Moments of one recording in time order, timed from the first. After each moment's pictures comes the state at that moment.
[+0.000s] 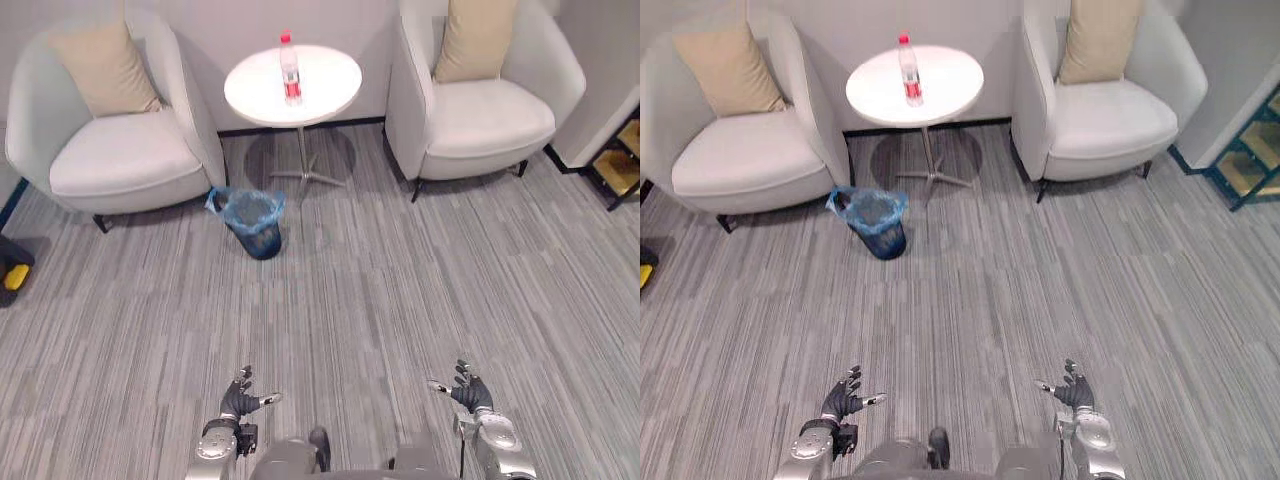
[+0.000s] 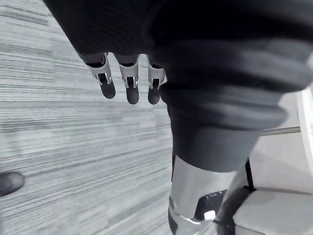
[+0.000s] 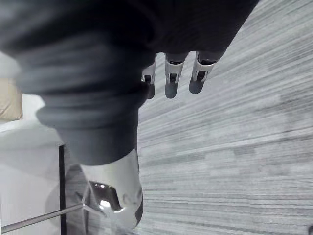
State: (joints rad) left arm 0.07 0.16 -0.04 0.76 -0.07 -0.14 0.05; right arm 0.02 -0.19 -0.11 0.81 0.11 -0.14 -0.02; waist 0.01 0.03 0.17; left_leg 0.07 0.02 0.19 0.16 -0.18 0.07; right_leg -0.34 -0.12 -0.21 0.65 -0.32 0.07
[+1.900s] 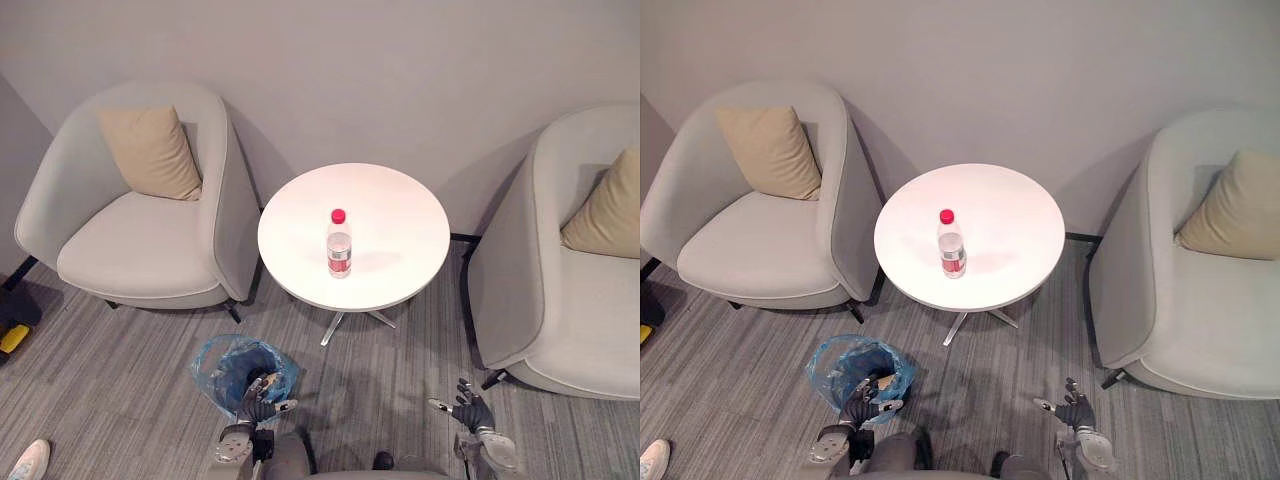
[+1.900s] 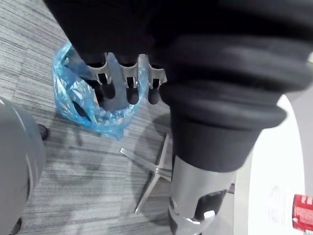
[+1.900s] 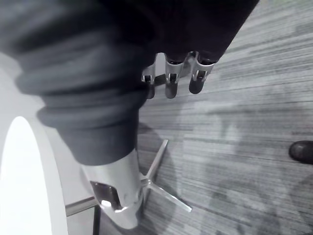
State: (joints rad) left arm 0.10 0.09 -0.04 0.80 -0.07 -0.13 0.03; right arm 0.11 -0.14 -0.13 0.80 0.14 -0.14 -0.02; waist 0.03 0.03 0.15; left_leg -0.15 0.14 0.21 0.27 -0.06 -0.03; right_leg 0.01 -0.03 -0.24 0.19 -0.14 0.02
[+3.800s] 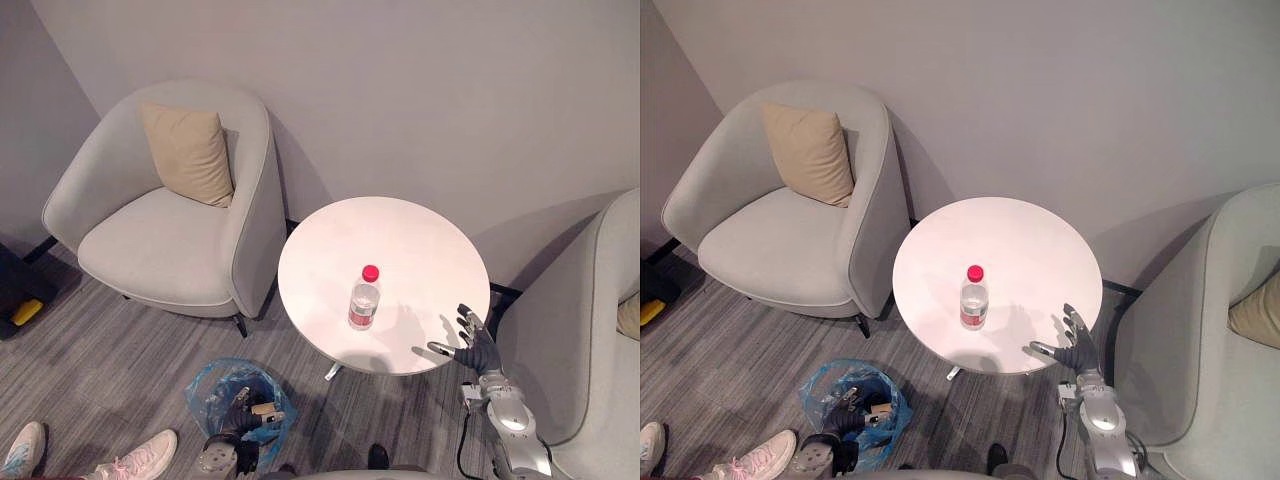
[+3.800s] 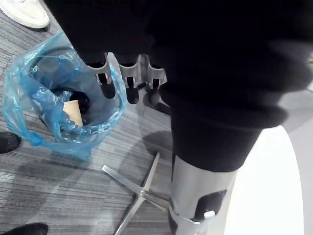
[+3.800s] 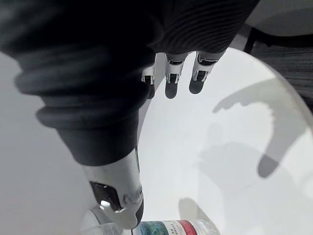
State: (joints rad) left arm 0.15 0.15 -0.07 0.78 -0.06 -0.13 0.02; right arm 0.13 -0.20 -0.10 0.29 0.03 -0.19 0.00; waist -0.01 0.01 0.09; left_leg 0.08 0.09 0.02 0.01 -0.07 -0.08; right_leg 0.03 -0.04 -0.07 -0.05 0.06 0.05
